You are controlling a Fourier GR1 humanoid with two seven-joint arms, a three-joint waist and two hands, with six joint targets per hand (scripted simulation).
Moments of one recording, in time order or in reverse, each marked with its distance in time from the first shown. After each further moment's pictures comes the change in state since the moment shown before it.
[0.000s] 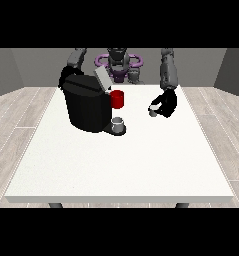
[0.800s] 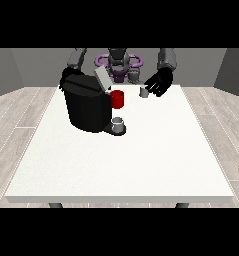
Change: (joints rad) left arm -0.226 0.021 -0.009 -0.108 0.011 -0.251 0.038; right arm -0.026 0.001 -0.022 0.153 -0.025 0.020 -0.059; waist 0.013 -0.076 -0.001
